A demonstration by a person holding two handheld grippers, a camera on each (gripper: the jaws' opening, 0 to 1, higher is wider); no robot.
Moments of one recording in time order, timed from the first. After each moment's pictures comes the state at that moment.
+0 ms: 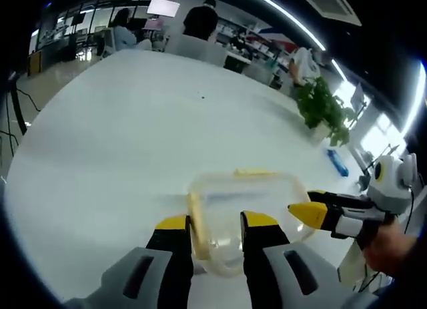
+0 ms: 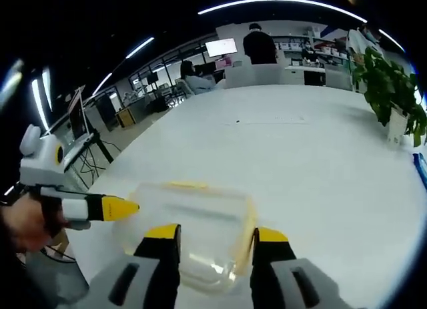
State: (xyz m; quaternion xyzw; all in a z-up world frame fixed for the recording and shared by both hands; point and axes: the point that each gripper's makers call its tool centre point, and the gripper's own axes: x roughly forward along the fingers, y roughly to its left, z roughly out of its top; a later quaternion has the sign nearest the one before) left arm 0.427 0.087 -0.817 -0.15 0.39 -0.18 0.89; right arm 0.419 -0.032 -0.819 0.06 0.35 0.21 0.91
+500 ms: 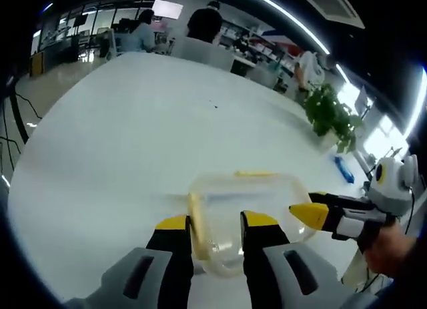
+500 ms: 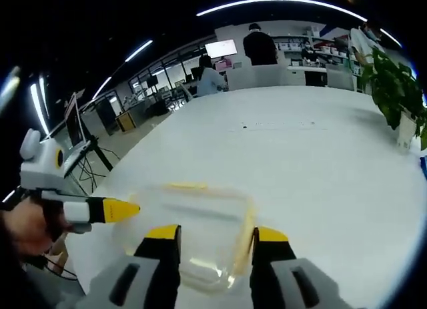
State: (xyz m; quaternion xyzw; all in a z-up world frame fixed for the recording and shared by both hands) left arm 0.465 0.116 -0.816 -0.14 0.38 -0.17 0.90; right arm 0.460 -0.004 -0.820 0.07 0.34 0.21 0.91
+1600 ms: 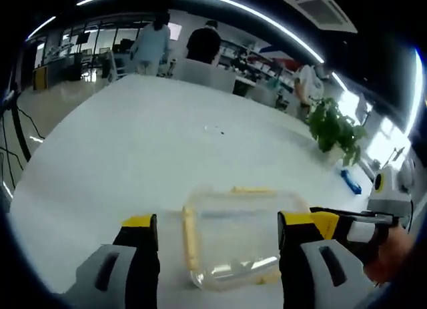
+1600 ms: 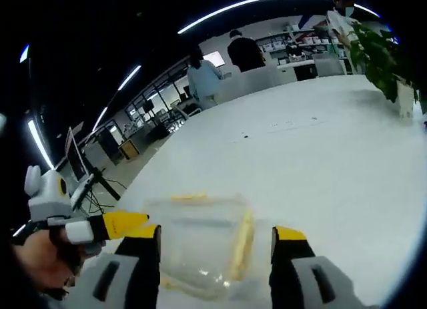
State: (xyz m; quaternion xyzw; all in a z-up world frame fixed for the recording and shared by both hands) left arm 0.497 0.125 -0.805 -0.15 0.30 -0.16 0.93; right arm 0.482 0.007 -0.816 0.17 0.31 0.21 0.91
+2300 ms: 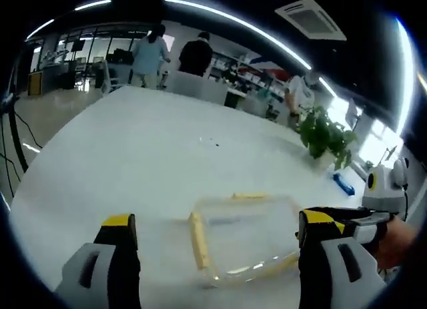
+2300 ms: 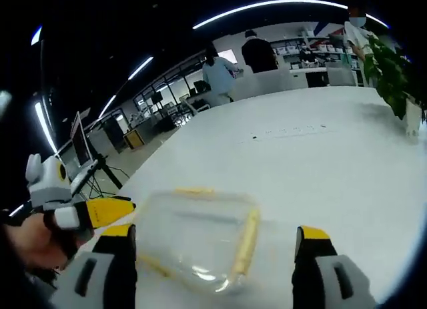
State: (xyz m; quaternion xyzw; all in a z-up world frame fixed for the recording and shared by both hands) left arm 0.489 0.138 -0.787 -0.13 0.27 -0.19 0.94; right arm 0.468 0.012 -0.810 0.12 0.31 0.23 0.91
